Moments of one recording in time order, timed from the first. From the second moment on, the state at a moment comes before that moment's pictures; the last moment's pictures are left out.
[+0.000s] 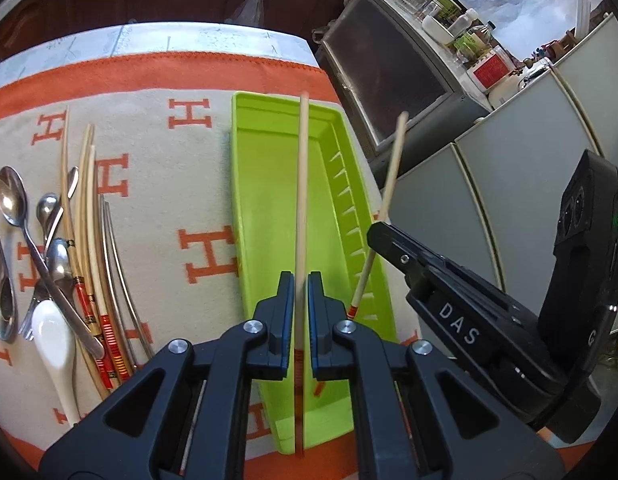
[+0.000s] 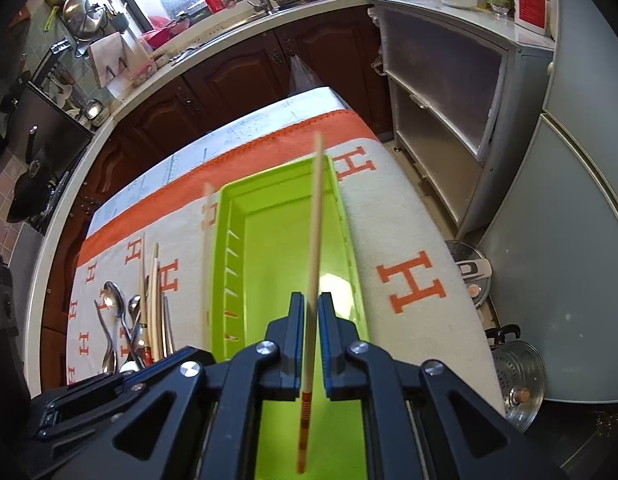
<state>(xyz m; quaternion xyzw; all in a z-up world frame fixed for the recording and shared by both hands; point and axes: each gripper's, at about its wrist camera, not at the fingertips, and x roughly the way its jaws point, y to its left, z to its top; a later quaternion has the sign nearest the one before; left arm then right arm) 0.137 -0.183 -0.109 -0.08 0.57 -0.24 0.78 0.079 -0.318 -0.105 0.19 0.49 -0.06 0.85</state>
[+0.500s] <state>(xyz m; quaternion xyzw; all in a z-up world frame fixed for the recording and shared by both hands) 0.136 -0.135 -0.098 -0.07 0.56 -0.21 0.80 0.074 -0.315 -0.134 0.14 0.52 -0.09 0.84</state>
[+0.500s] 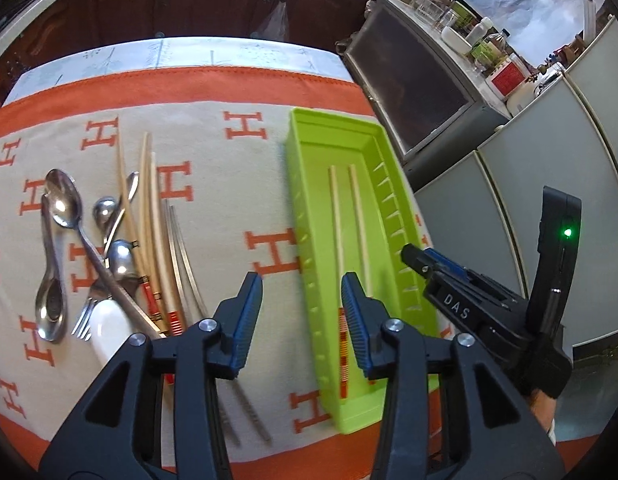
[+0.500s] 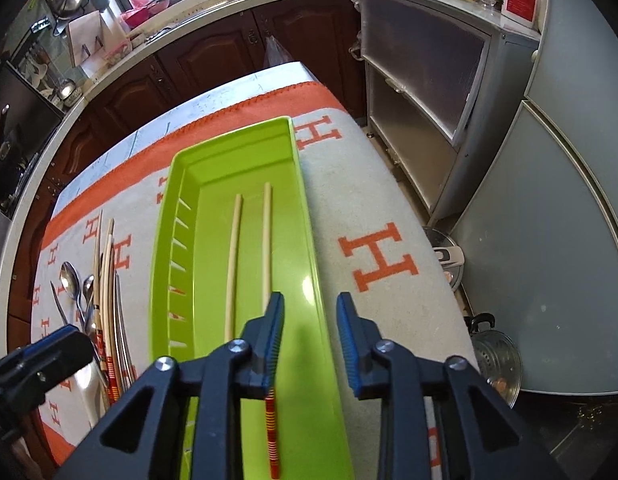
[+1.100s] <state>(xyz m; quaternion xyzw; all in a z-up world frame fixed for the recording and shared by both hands) 0.114 -0.022 -0.109 -0.04 0.54 -0.10 0.83 0.073 -0.267 -0.126 0.05 0.50 -0.06 0.86</state>
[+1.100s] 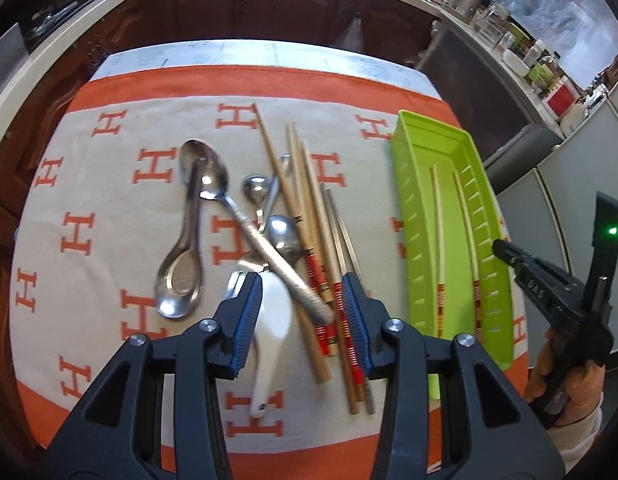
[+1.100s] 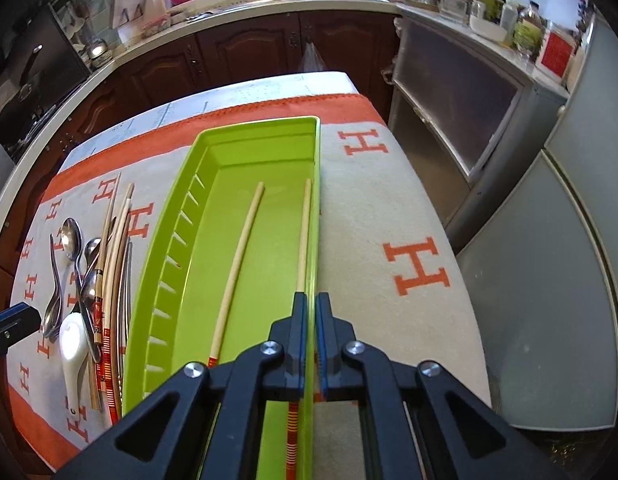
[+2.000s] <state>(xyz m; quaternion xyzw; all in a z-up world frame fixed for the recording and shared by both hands) 0.098 -0.005 -0.111 -0.01 0.54 -0.08 0.84 0.077 -0.265 -0.105 0.04 0.49 -0.08 0.87</state>
